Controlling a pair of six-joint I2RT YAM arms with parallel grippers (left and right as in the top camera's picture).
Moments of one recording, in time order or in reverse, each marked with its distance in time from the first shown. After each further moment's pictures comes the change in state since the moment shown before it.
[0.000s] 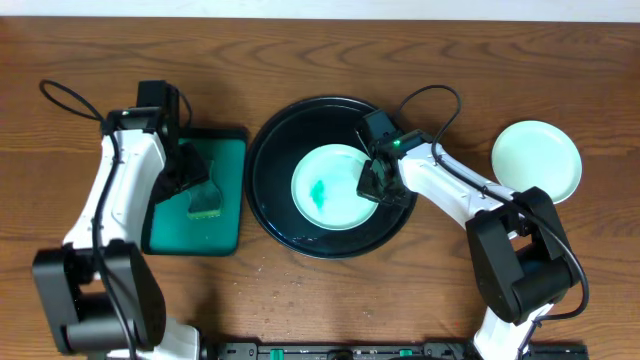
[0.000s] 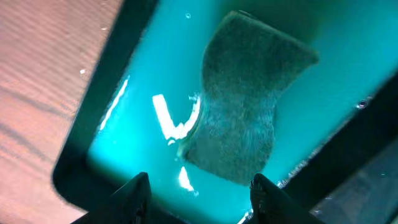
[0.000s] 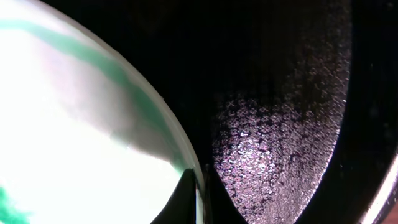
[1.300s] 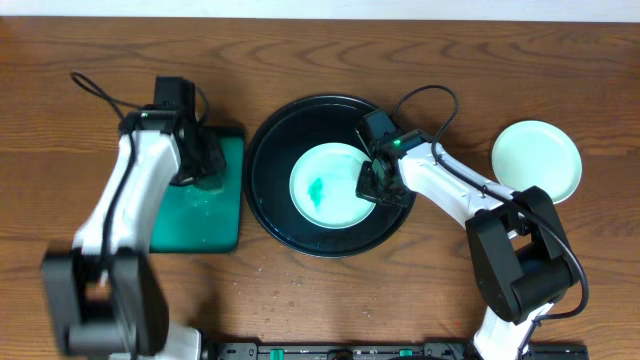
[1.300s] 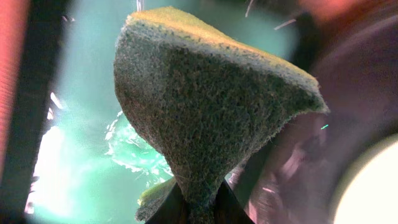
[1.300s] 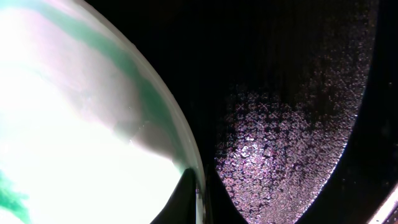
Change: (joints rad) left arm -0.097 -0.099 -0.028 0.174 0.066 0.096; right arm -0.002 0.002 0.000 -0.004 -0.029 -0.055
